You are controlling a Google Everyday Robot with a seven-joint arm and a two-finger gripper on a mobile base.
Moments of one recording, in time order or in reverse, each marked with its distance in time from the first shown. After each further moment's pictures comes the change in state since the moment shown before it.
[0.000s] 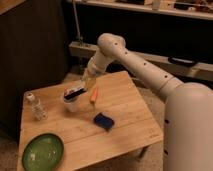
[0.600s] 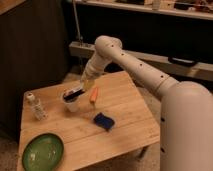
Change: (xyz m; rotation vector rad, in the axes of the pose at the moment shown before) arm -0.002 0.002 0.013 -0.019 0.020 -0.008
